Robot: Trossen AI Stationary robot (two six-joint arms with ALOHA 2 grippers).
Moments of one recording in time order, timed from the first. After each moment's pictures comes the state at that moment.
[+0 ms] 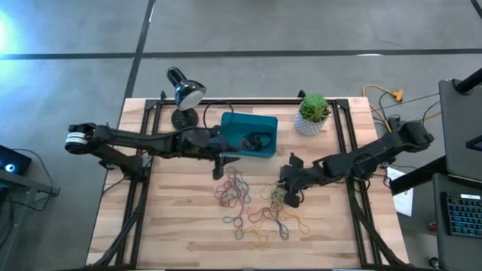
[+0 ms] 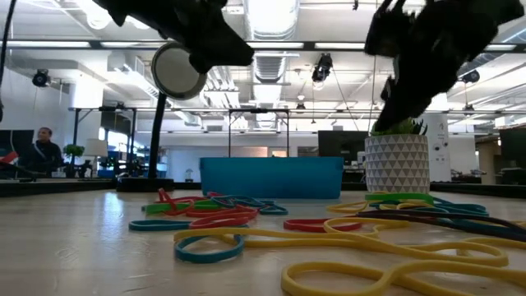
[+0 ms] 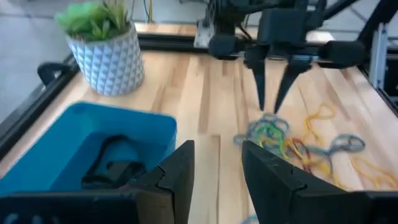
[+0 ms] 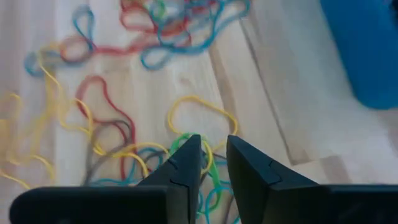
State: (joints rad) left arm 0.02 1.28 0.87 0.03 -0.05 -0.06; right arm 0.30 1.37 0.73 -0.29 0.20 0.52
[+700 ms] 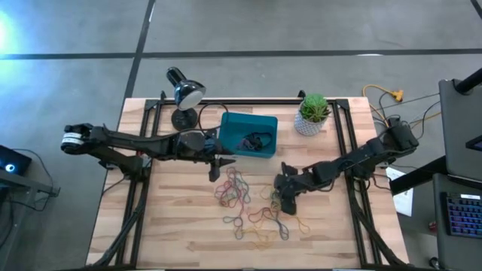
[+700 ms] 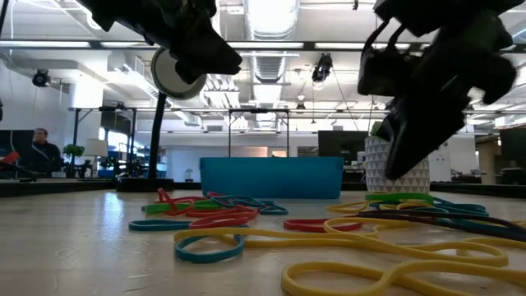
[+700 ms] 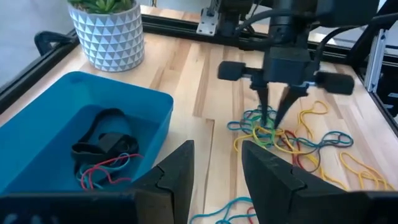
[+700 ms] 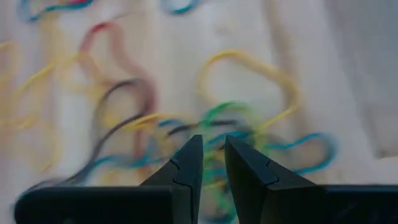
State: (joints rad) left arm 0.01 1.24 0.79 0.04 -0.07 -0.16; right arm 0.31 1.54 0.72 -0.19 0.05 0.52
